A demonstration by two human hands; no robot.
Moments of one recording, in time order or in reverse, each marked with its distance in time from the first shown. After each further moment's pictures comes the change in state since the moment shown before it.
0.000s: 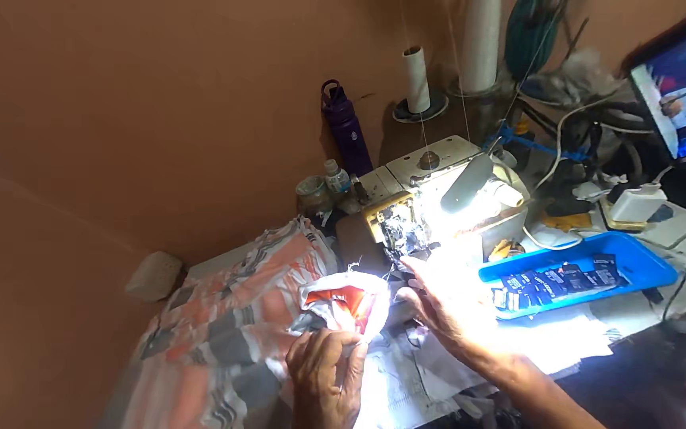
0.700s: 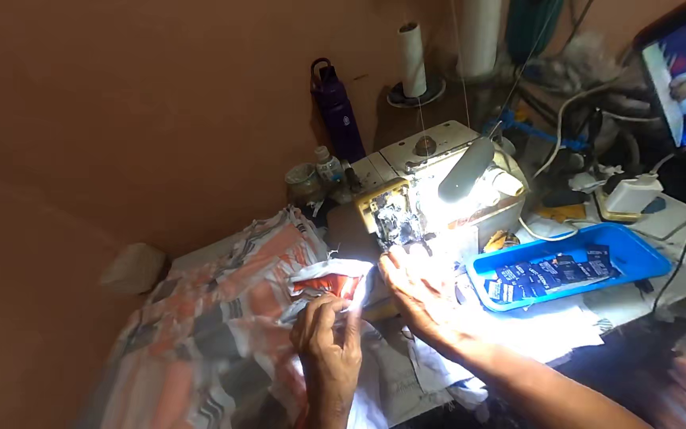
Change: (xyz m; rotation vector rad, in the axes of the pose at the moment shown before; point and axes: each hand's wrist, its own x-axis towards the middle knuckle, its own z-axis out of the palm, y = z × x) left_hand 0.010 -0.016 0.047 -0.015 0.206 -0.090; right_hand 0.021 -0.020 0.018 -0.227 -0.071 -0.137
